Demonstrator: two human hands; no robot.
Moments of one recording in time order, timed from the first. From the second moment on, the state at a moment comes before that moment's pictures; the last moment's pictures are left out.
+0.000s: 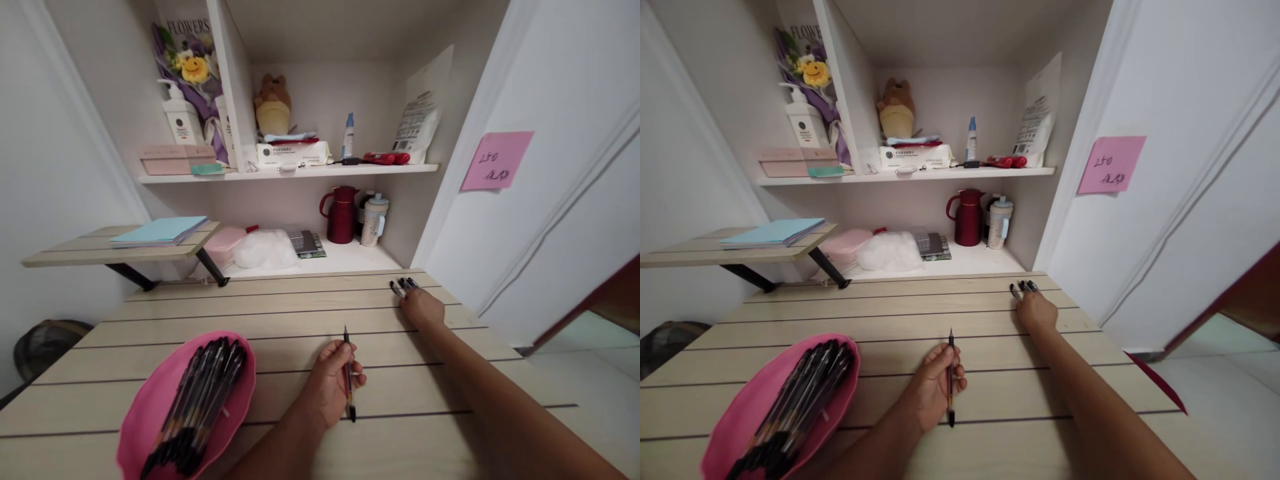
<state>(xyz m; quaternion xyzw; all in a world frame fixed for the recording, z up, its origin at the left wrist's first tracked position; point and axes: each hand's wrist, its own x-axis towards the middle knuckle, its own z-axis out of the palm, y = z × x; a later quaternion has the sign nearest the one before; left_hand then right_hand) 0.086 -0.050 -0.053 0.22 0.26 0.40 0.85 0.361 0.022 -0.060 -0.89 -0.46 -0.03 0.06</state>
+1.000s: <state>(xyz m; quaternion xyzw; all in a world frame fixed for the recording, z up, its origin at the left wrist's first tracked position) 0.086 -0.045 -0.059 0.22 0.23 0.49 0.81 0.209 -0.104 -0.045 -0.58 -0.61 0.37 0.40</state>
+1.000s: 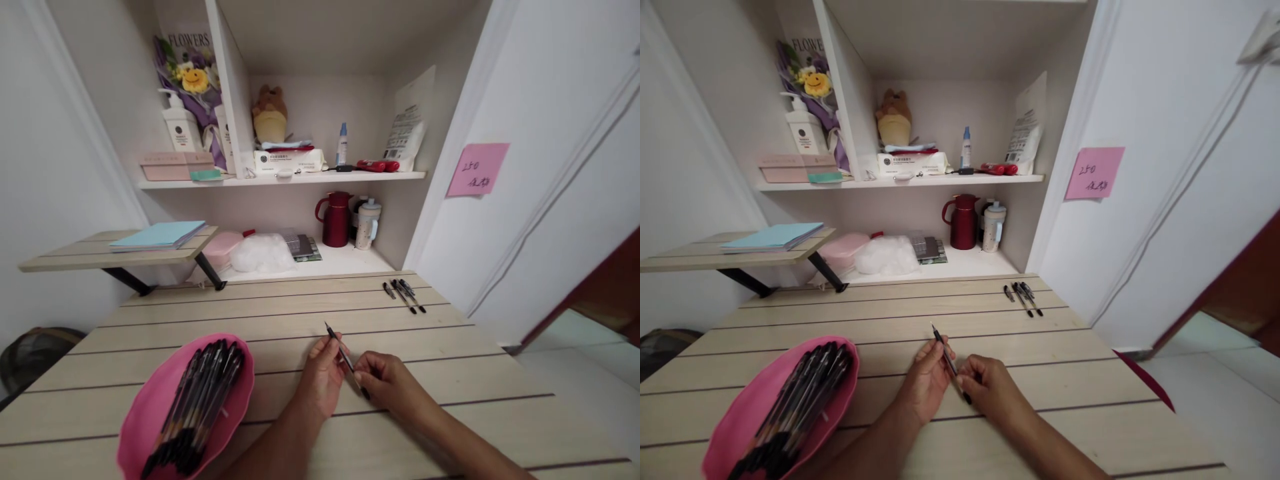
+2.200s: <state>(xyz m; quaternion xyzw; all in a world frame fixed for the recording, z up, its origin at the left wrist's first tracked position) 0.086 -0.044 -0.060 0.22 0.25 0.43 0.84 0.348 0.000 -0.058 -0.86 -0.50 -0.02 0.08</state>
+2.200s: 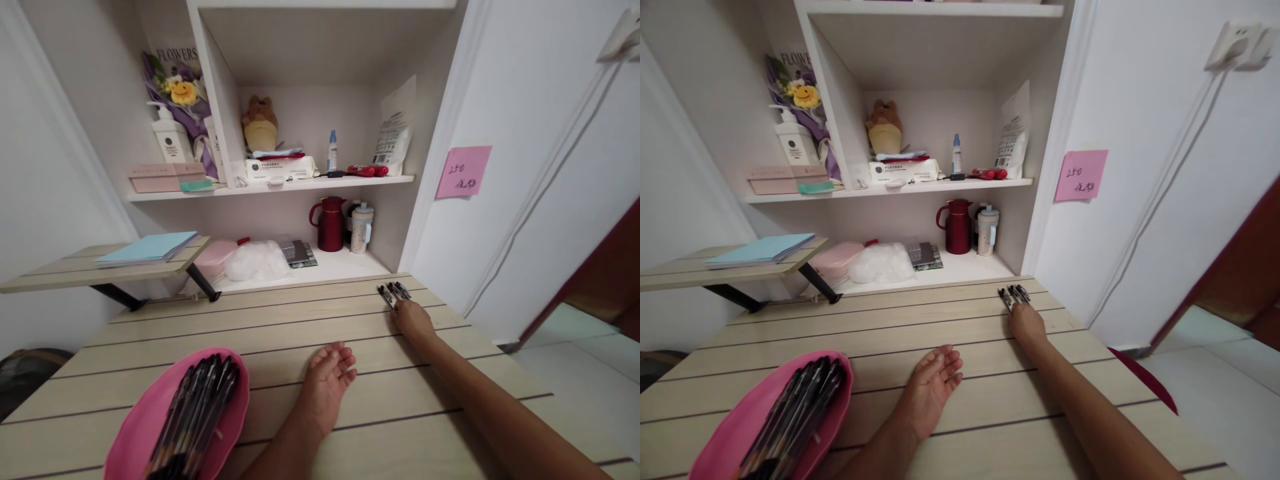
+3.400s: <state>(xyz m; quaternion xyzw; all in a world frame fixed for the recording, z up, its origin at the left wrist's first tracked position) 0.067 -0.056 -0.029 0.53 0.36 0.42 0.65 0.155 -0.162 -0.057 -0.68 -0.71 0.08 0.19</state>
